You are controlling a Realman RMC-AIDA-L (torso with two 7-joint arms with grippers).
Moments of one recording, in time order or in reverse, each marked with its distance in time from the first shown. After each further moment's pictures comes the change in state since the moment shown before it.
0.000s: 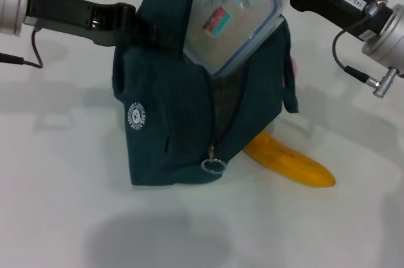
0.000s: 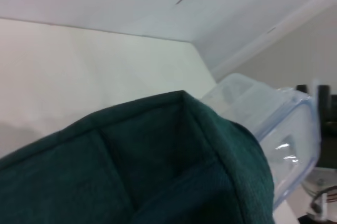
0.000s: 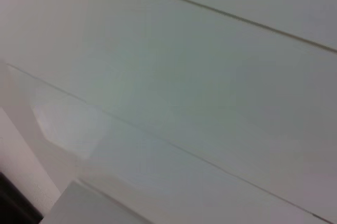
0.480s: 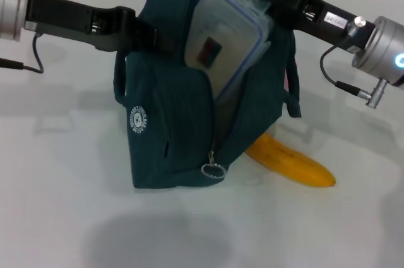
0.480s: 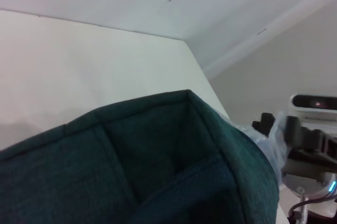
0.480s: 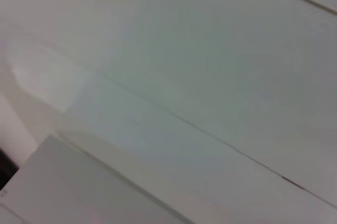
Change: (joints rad) left arm 0.006 0.005 0.000 -0.032 -0.021 0.009 0.005; right arm 0.001 0.000 -0.035 -0.035 -0.084 0.049 -0.051
